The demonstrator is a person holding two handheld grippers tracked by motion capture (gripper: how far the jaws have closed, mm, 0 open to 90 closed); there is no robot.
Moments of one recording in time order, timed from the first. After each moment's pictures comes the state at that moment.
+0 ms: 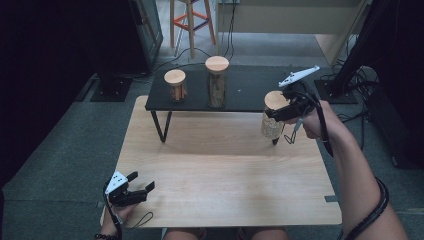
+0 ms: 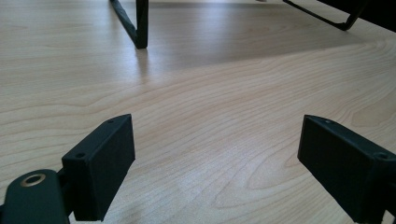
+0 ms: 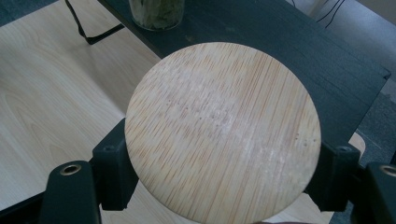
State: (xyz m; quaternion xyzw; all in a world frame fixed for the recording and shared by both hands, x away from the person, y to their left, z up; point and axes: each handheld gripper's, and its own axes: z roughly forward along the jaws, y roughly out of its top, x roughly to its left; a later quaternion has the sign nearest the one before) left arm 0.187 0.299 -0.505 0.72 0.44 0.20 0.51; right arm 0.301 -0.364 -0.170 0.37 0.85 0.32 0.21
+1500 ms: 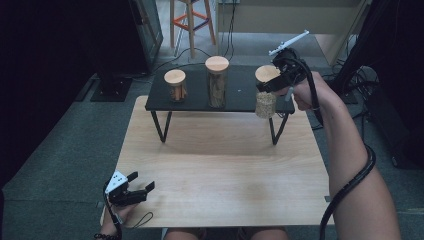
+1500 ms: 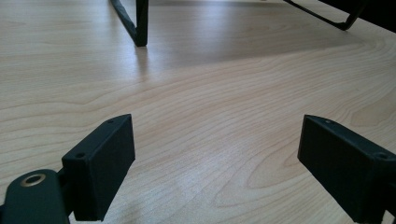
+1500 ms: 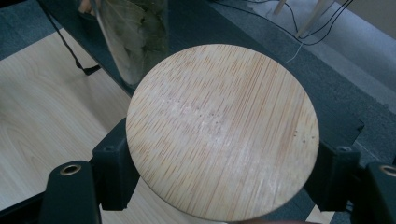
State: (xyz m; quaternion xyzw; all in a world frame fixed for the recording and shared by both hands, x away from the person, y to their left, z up) left arm 0.188 0.299 -0.504 0.72 0.44 0.19 0.51; right arm 0.354 -0.346 -0.125 0.38 0.85 0.32 0.21
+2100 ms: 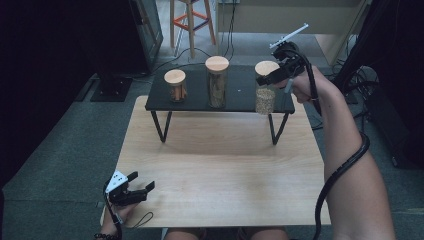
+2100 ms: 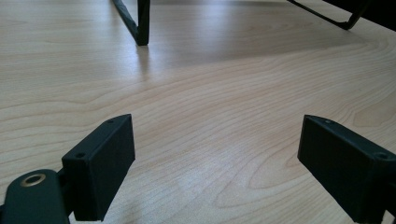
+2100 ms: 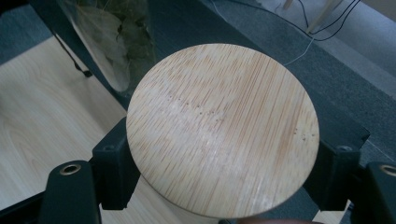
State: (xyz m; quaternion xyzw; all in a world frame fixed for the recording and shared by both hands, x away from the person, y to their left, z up) left arm 0.189 0.299 -0.504 0.72 0.44 0.19 0.50; right arm 0.388 -0.356 -0.123 0.37 0.85 0.32 0.18
